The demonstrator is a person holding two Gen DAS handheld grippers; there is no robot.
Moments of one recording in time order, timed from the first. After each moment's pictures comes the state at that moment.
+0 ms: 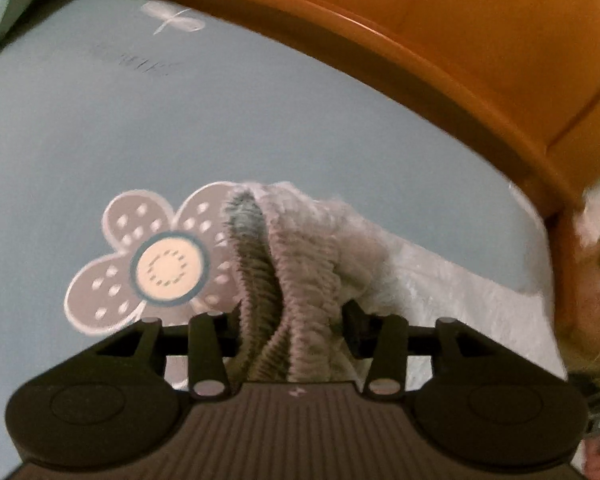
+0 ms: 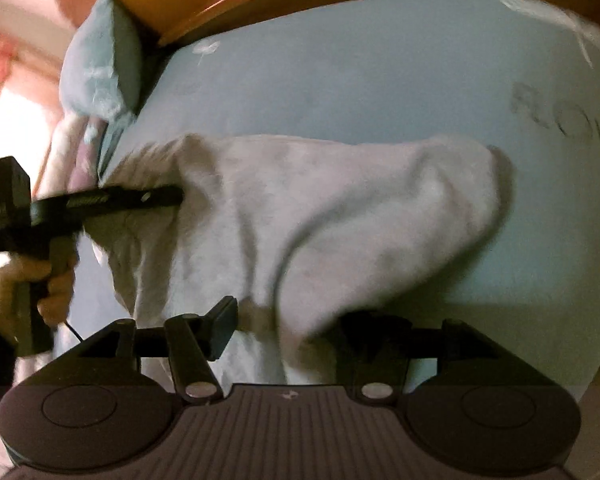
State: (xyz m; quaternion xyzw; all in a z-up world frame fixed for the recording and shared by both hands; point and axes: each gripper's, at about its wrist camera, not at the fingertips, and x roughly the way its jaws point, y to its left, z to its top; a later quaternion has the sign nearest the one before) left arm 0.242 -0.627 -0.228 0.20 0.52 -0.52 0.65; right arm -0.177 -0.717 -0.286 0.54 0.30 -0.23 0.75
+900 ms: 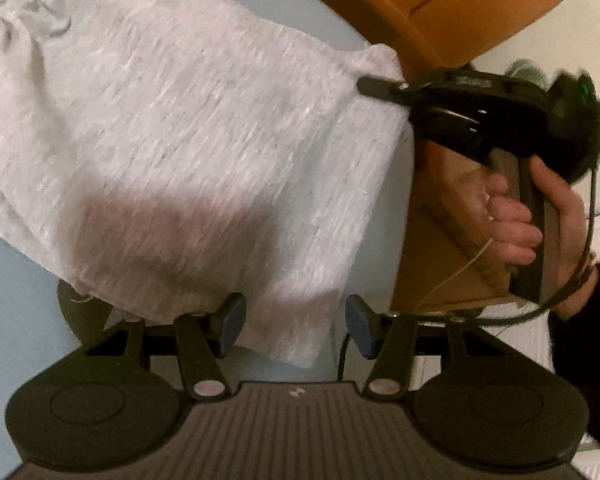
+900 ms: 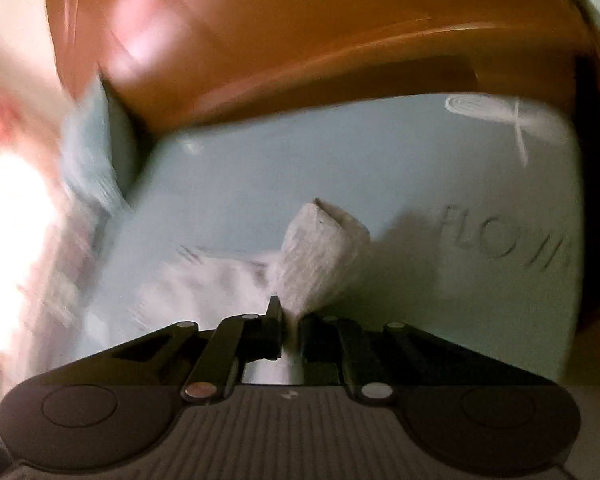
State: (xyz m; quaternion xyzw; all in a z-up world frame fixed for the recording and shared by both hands) left arm 0.055 -0.549 -0.273 0.14 0.60 -0.59 0.51; right arm -0.187 -0.756 -0.273 0.48 0.27 -0.32 0.77
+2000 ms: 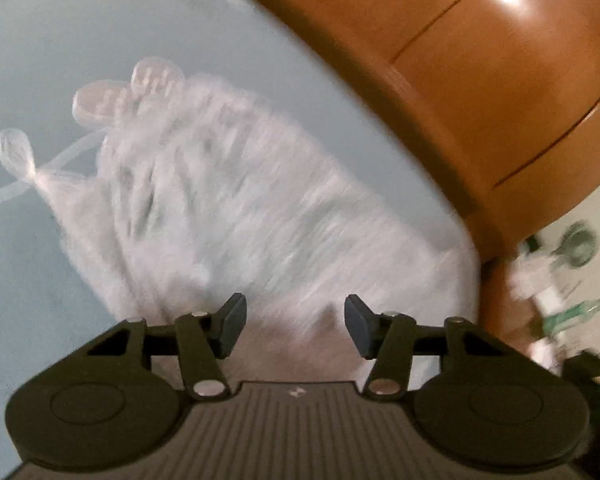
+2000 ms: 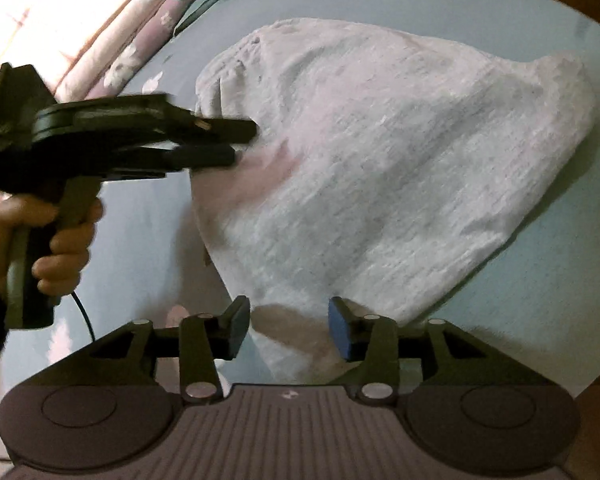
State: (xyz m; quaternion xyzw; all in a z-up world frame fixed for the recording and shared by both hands) left arm 0.152 -0.522 -0.232 0.00 0.51 -0.51 0.69; right arm -0.110 -0.646 -0.295 0.38 0.43 -0.10 0.81
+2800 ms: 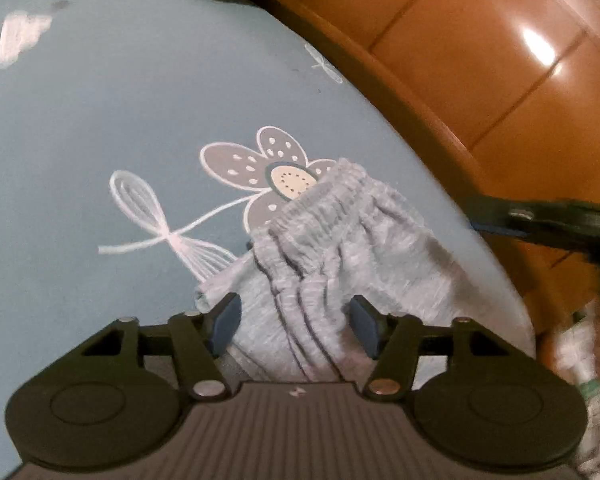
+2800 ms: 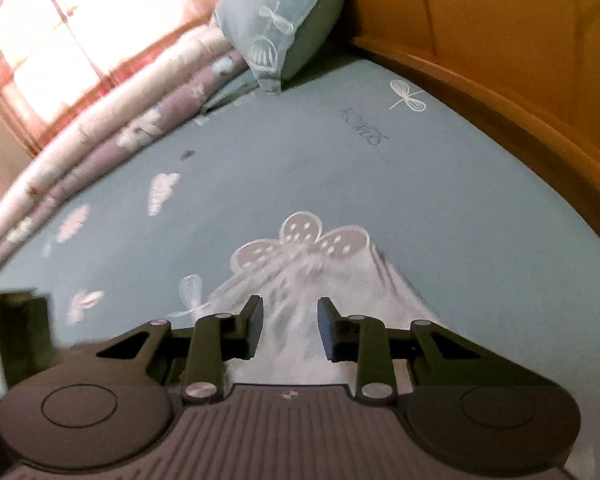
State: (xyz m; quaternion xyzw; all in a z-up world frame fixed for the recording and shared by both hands) left arm 0.220 -0.475 -0.289 -0.07 0.48 -0.45 0.75; right arm 0.048 -0.732 -0.229 0.24 0.38 -0.11 0.89
